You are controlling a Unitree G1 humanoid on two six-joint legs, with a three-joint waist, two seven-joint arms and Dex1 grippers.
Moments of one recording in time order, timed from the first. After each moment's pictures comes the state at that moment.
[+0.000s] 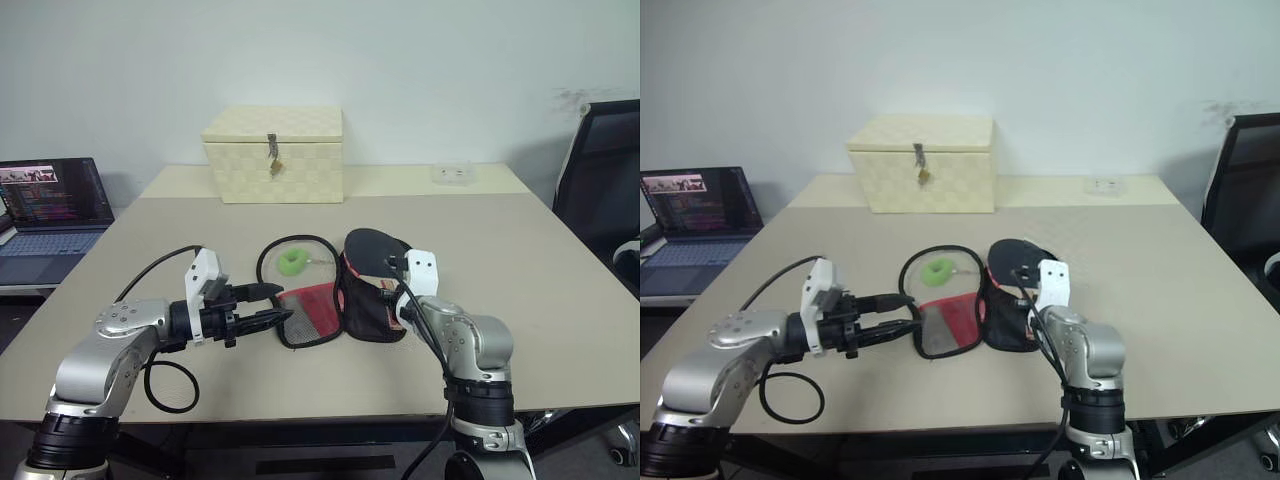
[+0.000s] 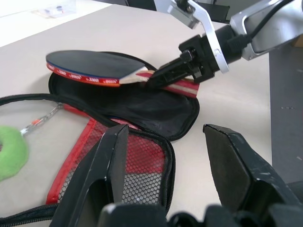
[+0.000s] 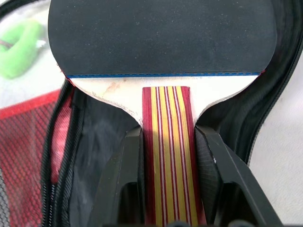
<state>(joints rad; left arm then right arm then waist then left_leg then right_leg) -0.35 0.76 0.15 -0.15 -0.55 0.49 -1.10 -0.66 0.12 -0.15 -0.14 0.22 1.20 -0.11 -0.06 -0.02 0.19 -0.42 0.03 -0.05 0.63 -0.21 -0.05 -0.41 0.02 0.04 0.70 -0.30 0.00</state>
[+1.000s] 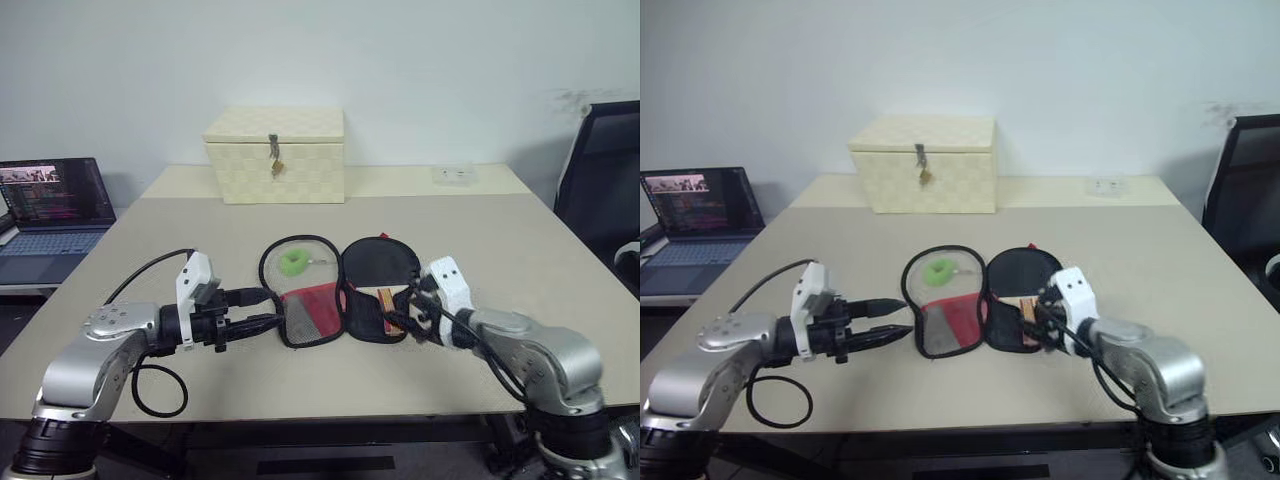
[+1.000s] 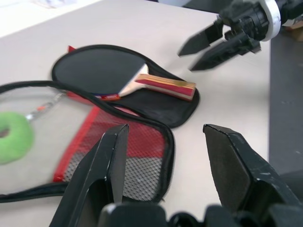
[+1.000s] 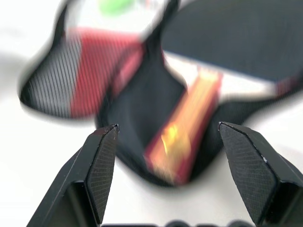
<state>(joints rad) -0.31 0.80 0.16 -0.15 -0.57 0.50 -1.15 -0.48 -0.40 0.00 -0.47 0.46 1.30 0.37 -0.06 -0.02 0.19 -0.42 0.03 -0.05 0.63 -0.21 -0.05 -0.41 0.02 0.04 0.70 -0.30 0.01</state>
